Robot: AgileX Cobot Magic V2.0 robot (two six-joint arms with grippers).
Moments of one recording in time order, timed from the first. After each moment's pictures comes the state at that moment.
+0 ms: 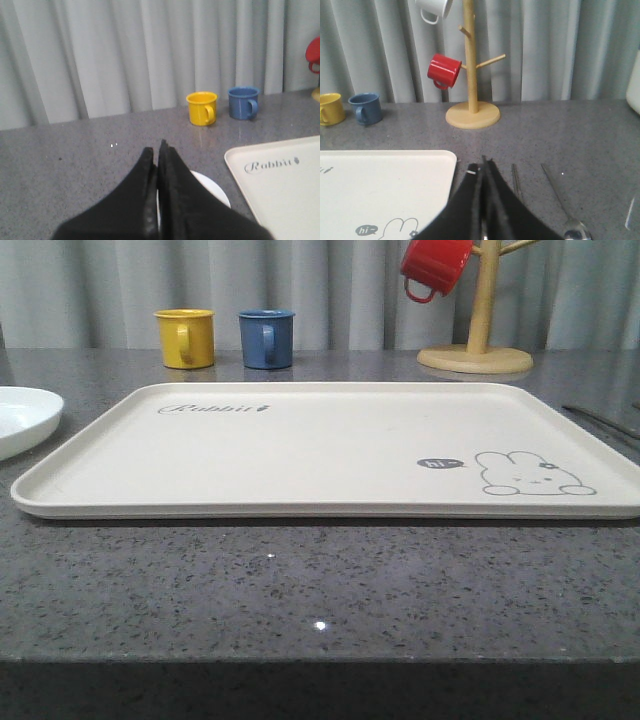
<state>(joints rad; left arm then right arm) -0.07 0.35 -0.54 0.00 0.34 0.15 -0.04 0.27 -0.60 0.12 0.49 -0.01</state>
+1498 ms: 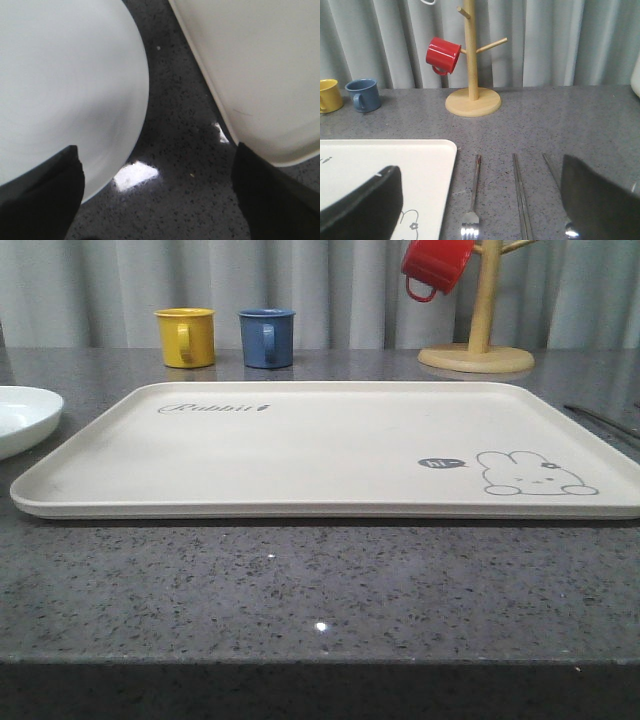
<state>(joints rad) -0.25 1.36 -1.11 -0.03 1.03 0.24 -0.04 0.31 -0.62 0.12 0.51 -0.01</state>
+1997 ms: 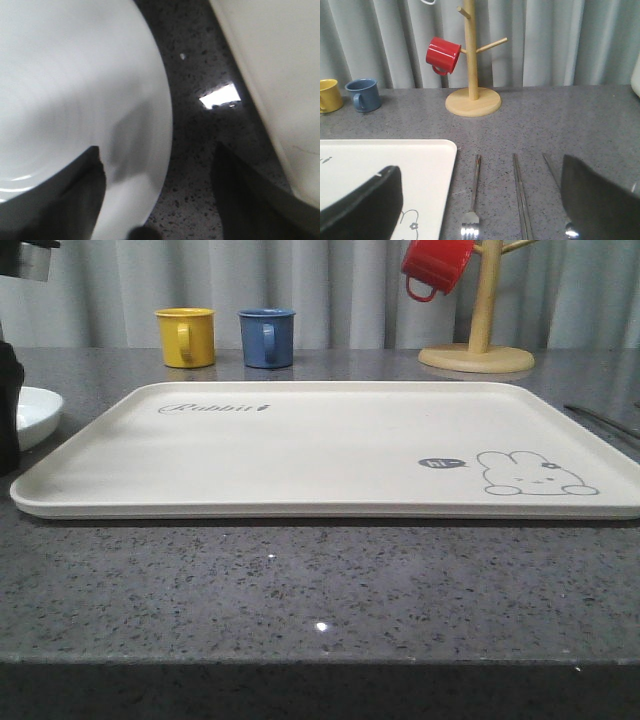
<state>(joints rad) -0.25 1.56 -1.17 0.03 1.03 0.24 -0.04 0.31 -0.62 0.12 0.51 -0.01</state>
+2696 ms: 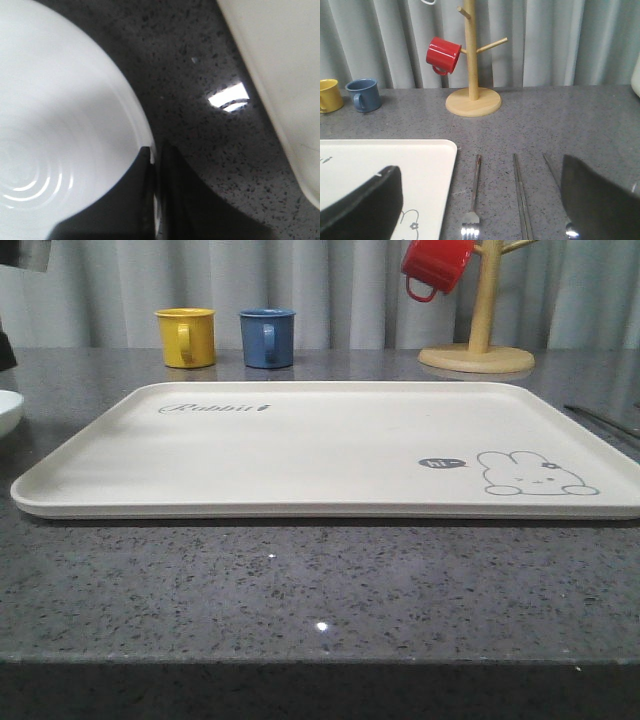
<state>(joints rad) -0.25 1.56 -1.23 0.06 1.07 0.25 -0.04 0.31 -0.62 0.12 0.51 -0.01</state>
